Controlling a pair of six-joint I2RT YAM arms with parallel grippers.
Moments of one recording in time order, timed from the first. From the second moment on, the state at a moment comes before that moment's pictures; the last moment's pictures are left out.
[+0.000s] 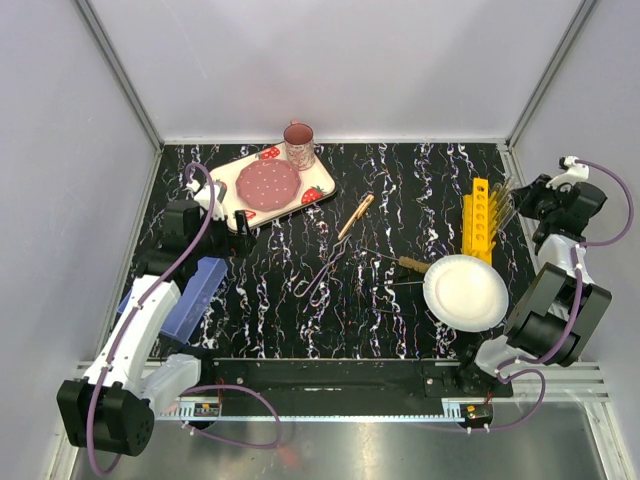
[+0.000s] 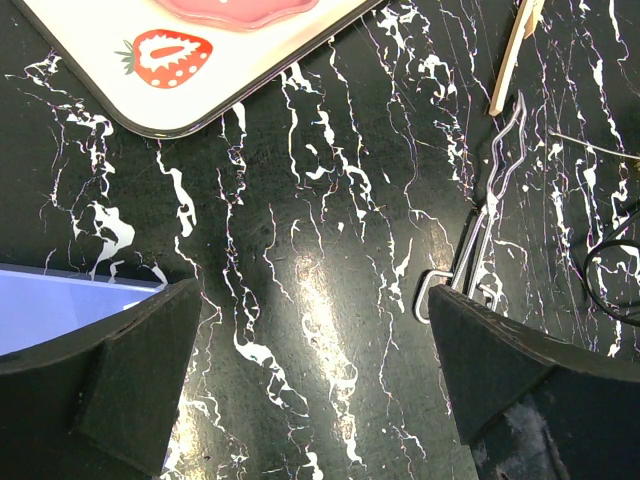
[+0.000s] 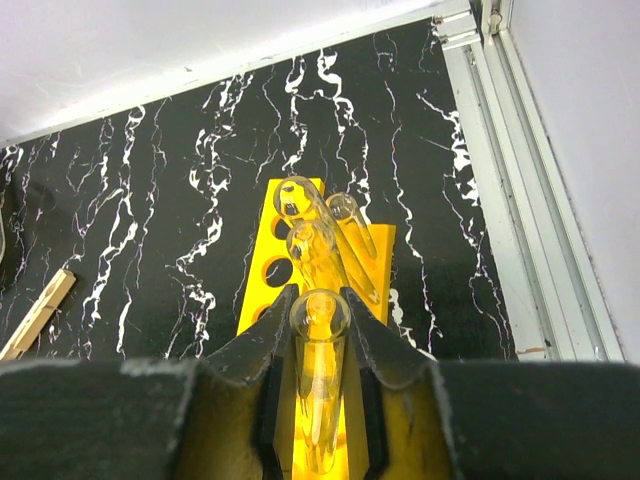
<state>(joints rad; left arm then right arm) -0.14 0.97 0.83 -0.50 0.23 -0.15 -0.57 1.49 0.92 0.25 -0.57 0.10</state>
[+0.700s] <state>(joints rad) -0.14 0.97 0.83 -0.50 0.23 -0.15 -0.57 1.52 0.93 0.26 -0.59 0.11</state>
